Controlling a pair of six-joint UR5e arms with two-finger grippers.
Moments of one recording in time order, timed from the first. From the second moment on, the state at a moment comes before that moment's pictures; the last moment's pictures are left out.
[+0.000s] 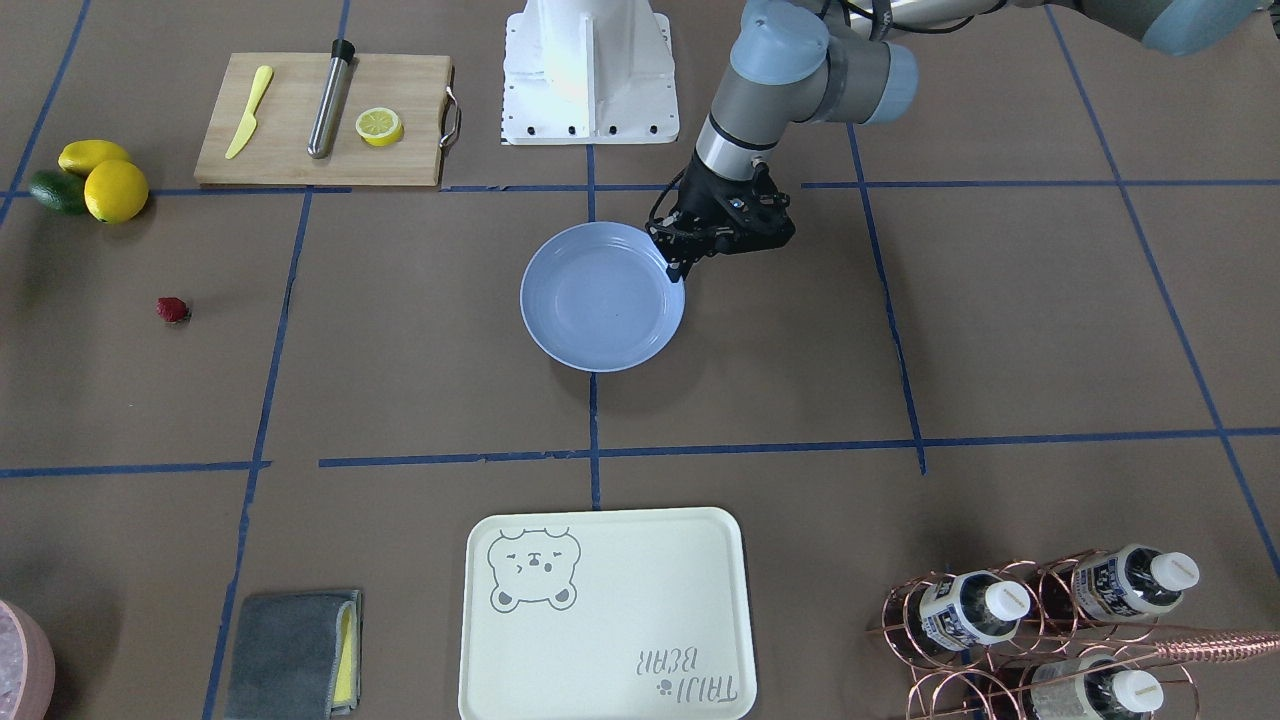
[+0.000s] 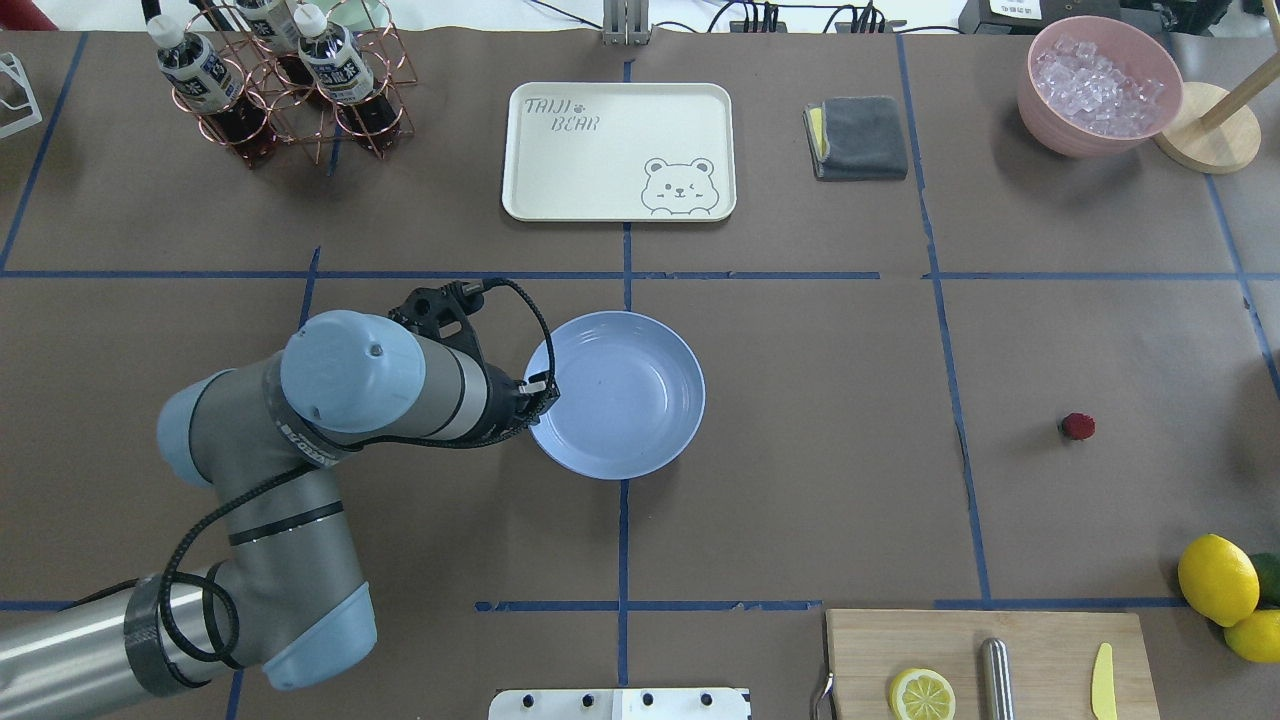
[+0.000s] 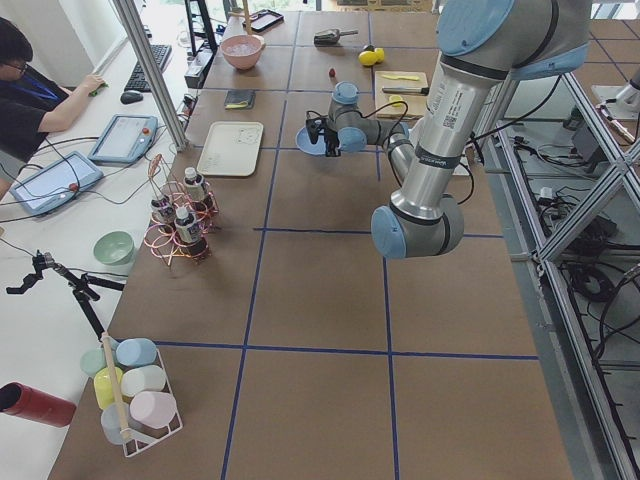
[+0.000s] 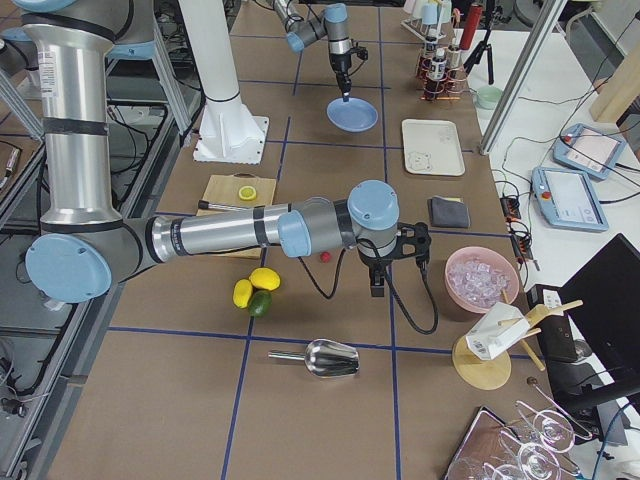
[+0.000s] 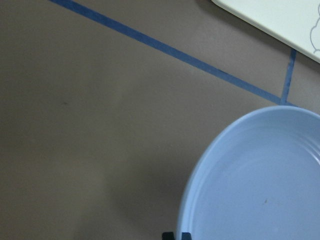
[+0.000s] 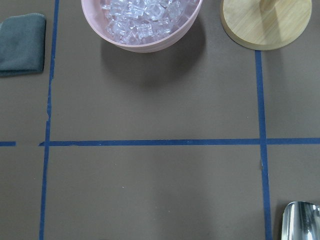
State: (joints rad) left arm -0.43 -2.07 -1.78 -1.89 -1.75 -1.66; right arm 1.52 -1.58 1.80 -1.47 2.49 0.30
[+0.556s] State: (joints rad) left arm -0.40 -2.07 -1.75 -1.93 -1.72 -1.67; right arm 1.48 -1.58 1.83 -1.47 2.48 0.36
